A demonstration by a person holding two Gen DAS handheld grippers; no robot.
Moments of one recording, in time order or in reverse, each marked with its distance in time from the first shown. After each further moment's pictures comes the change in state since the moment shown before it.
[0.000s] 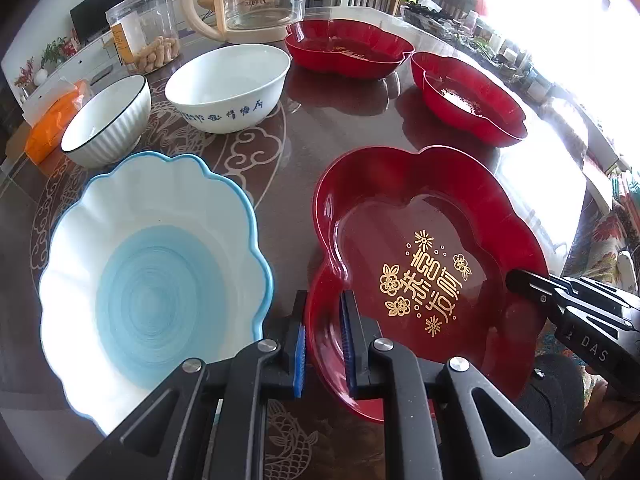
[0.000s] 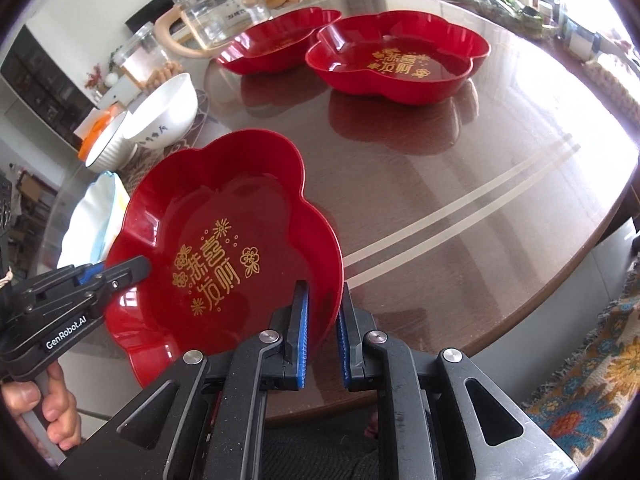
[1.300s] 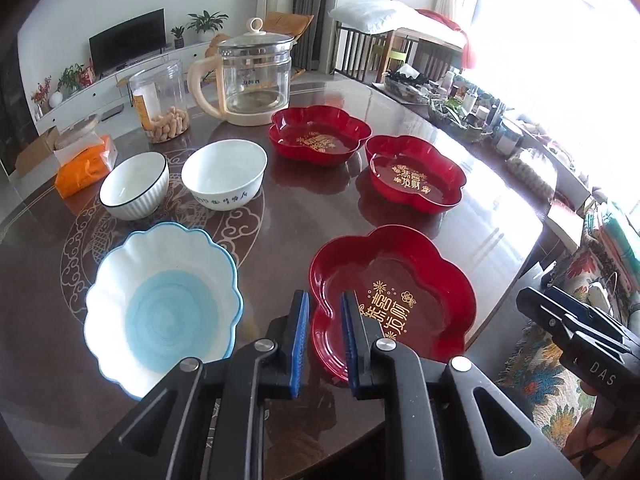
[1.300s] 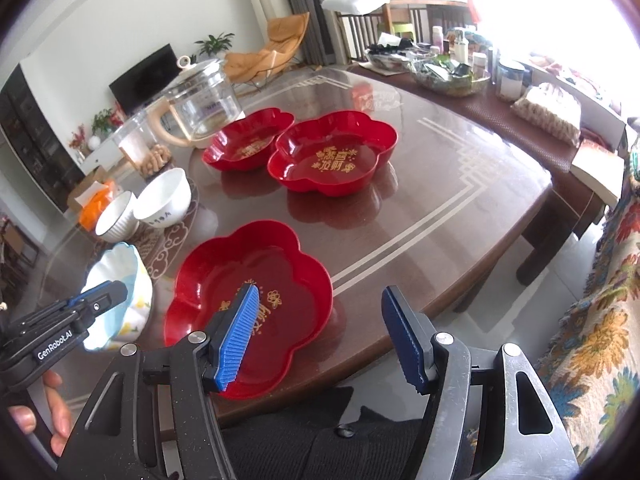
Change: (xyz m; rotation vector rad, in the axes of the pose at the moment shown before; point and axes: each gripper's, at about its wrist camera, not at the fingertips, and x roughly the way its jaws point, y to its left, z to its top) left arm -0.097 -0.043 0.002 -0.013 -0.227 -0.033; right arm -0.111 -0.012 -0.022 0.093 -0.273 -0.085
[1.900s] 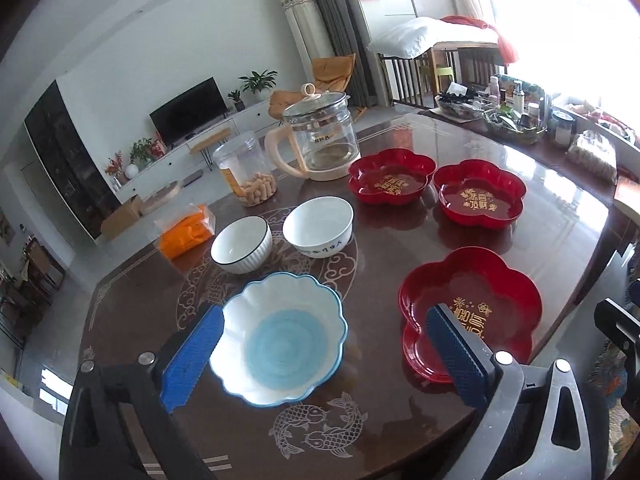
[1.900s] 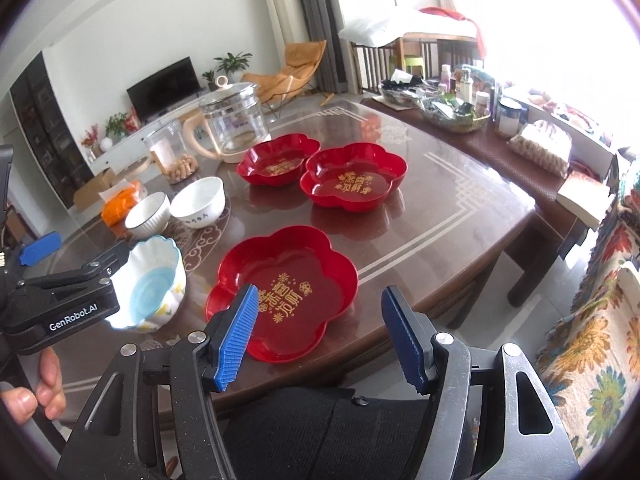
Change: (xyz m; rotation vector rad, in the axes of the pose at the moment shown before) left arm -0.050 -0.012 -0.004 0.126 -0.133 0.356; right arm -0.054 0.031 -0.019 -0.073 -0.111 -0.029
